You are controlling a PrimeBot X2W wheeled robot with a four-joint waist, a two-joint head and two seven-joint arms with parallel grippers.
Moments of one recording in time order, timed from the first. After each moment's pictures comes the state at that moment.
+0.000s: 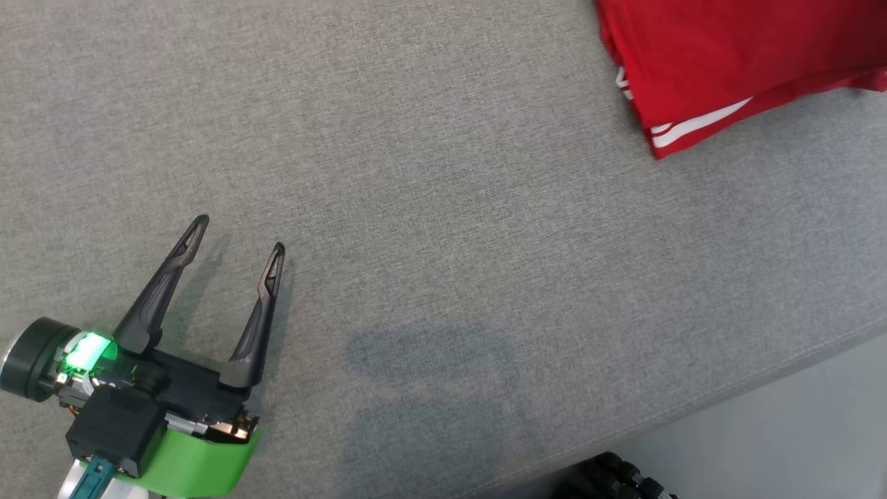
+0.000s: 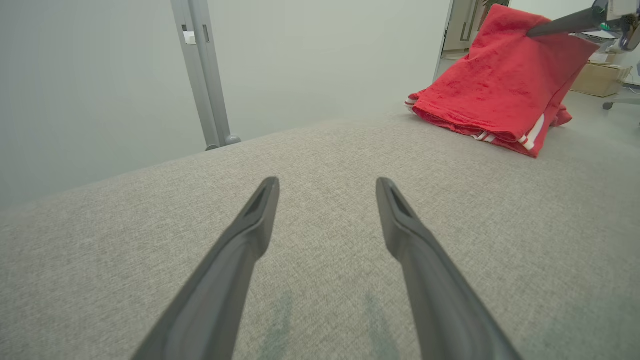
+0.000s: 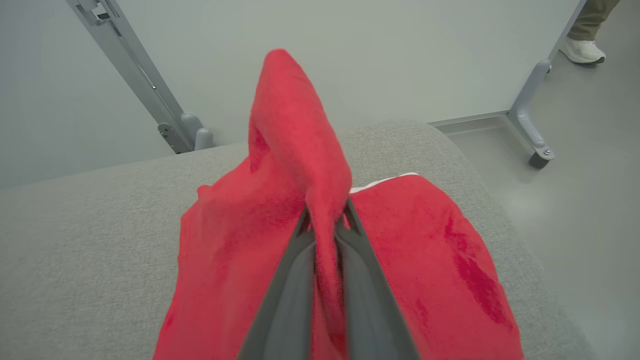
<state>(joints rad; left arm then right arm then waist) -0.08 0.35 -0.20 -0.27 -0.13 -0.13 -0.26 -1.07 -0.81 0.75 0.53 1.24 0.13 -0.10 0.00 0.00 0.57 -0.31</state>
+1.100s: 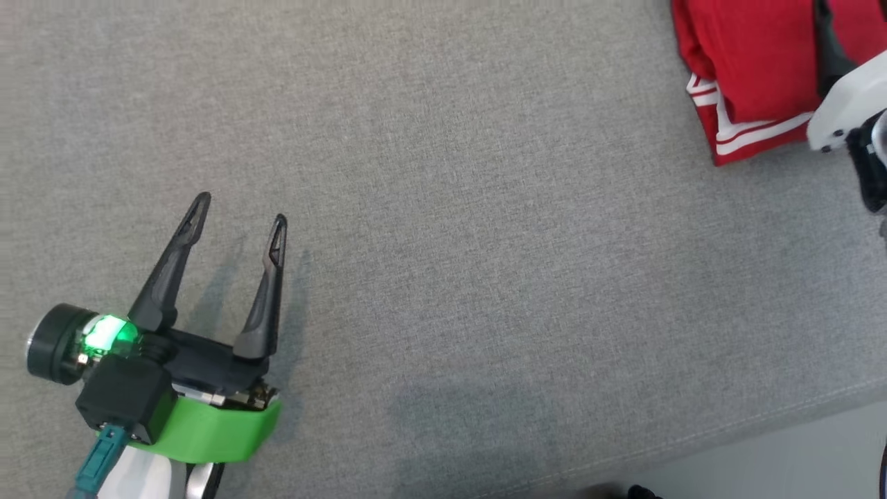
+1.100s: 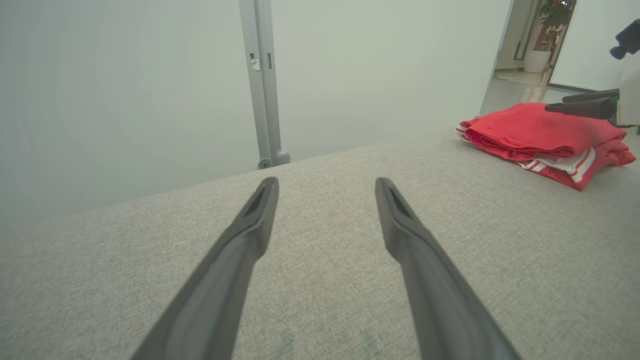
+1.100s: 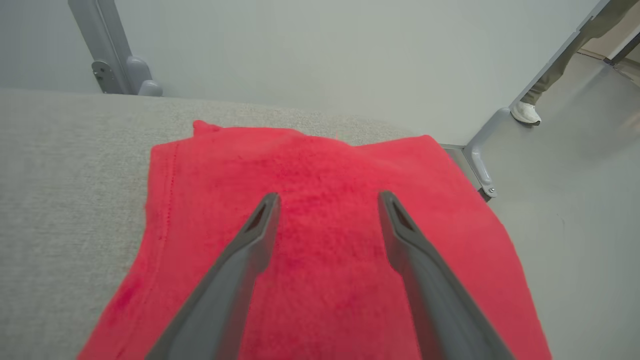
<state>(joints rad) -0.14 0.27 -0.18 -0.22 -0.15 -0.13 -0.26 -1.10 -0.50 0.53 1.05 0.60 0.13 -0.26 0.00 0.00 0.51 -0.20</state>
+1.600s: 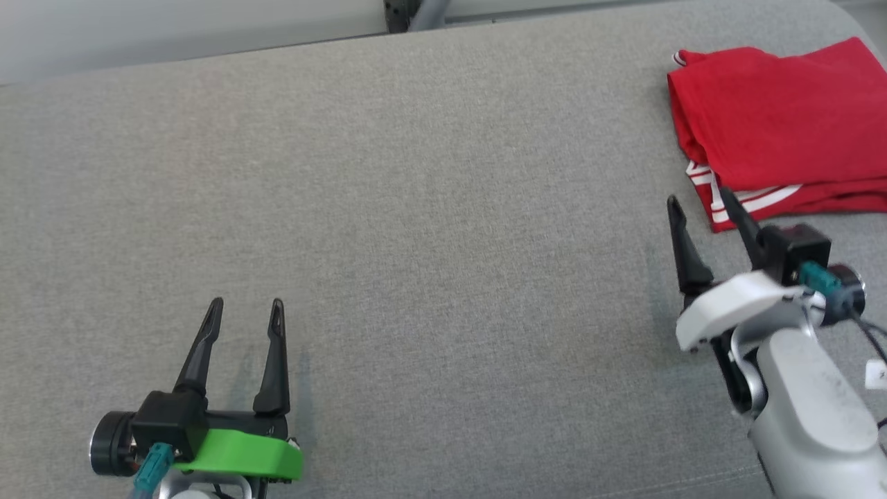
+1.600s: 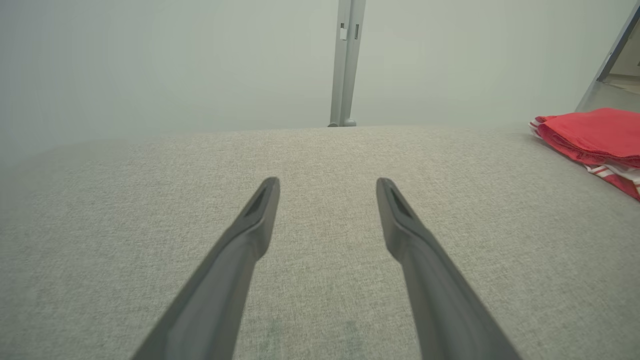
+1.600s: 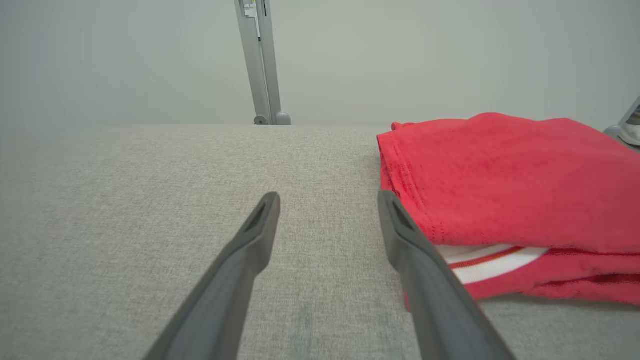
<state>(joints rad) -0.04 0.08 -0.10 0.07 -0.16 -0.09 -0.26 -0.49 -0.23 0.17 0.55 0.27 0.13 -0.26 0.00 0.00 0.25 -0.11</state>
